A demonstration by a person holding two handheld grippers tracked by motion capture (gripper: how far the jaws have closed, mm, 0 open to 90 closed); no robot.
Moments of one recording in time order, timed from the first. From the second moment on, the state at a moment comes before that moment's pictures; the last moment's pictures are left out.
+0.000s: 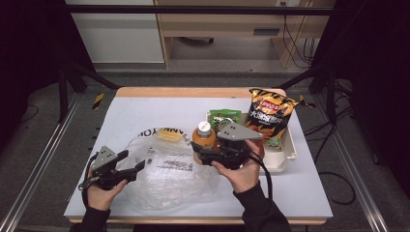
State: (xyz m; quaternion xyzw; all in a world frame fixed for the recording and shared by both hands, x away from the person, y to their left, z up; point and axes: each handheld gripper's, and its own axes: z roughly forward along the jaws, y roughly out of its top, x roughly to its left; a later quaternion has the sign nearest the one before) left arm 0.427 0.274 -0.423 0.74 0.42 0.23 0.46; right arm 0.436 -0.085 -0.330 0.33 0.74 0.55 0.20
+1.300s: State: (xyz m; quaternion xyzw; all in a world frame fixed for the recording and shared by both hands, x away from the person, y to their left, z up) left arm 0.427 0.271 -0.422 0.74 0.42 0.23 0.46; right arm 0.453 -0.223 -0.340 0.43 0.69 0.50 0.28
